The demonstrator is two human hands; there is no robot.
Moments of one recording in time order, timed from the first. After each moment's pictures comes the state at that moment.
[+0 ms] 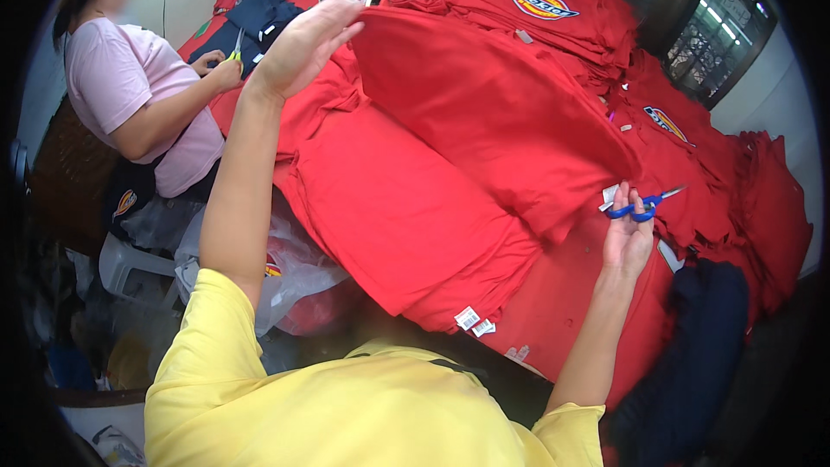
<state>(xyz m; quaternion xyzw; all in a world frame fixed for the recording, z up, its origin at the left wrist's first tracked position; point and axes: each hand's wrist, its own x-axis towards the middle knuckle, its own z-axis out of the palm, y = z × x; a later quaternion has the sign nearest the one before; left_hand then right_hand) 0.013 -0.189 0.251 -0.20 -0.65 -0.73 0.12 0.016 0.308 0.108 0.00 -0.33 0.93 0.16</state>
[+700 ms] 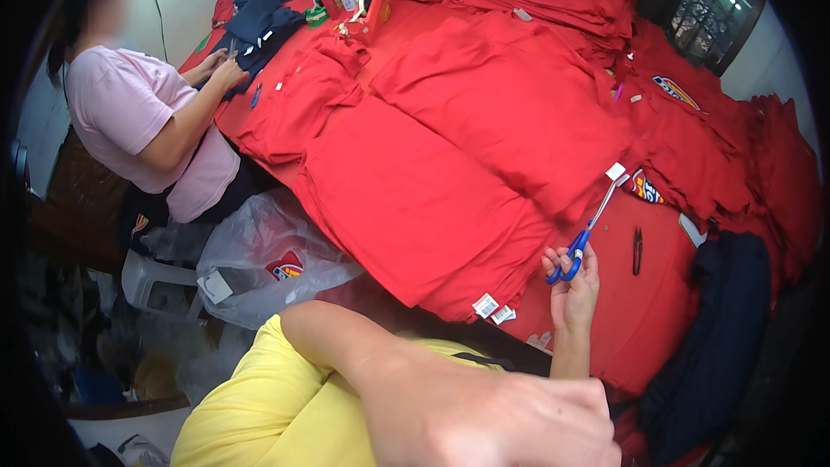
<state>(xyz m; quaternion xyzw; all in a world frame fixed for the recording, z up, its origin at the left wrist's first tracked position) 0.211 0.045 0.274 -0.56 -0.26 -0.79 0.03 0.147 0.232 0.054 -0.13 -0.46 0.88 0.02</state>
